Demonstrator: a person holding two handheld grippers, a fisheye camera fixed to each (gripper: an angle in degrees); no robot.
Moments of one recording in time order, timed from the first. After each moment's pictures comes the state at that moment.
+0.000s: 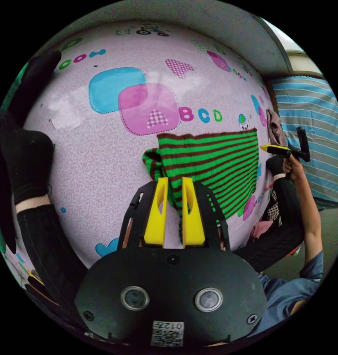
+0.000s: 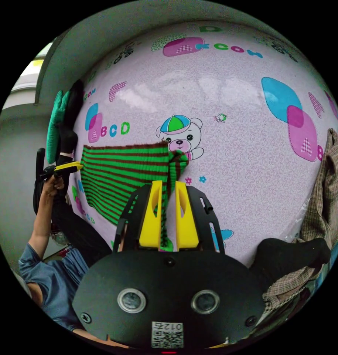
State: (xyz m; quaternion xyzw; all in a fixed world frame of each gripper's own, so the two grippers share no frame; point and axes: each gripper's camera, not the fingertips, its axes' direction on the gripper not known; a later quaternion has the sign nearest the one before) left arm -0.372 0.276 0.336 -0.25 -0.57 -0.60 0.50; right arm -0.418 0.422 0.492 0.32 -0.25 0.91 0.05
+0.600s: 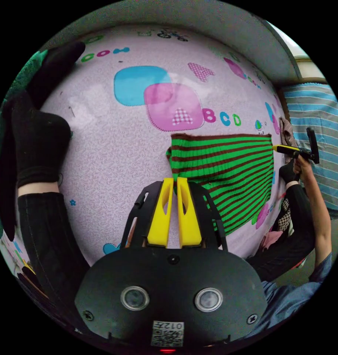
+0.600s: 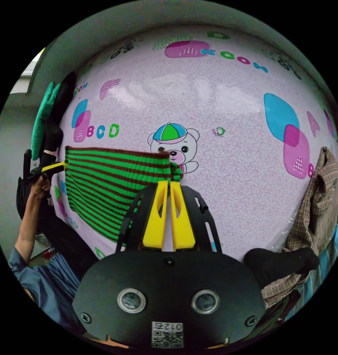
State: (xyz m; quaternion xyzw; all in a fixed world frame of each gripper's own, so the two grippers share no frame) left arm -0.344 0.286 0.328 -0.24 -0.62 -0.58 0.47; right arm -0.421 0.415 0.494 0.26 -0.24 0.93 0.08
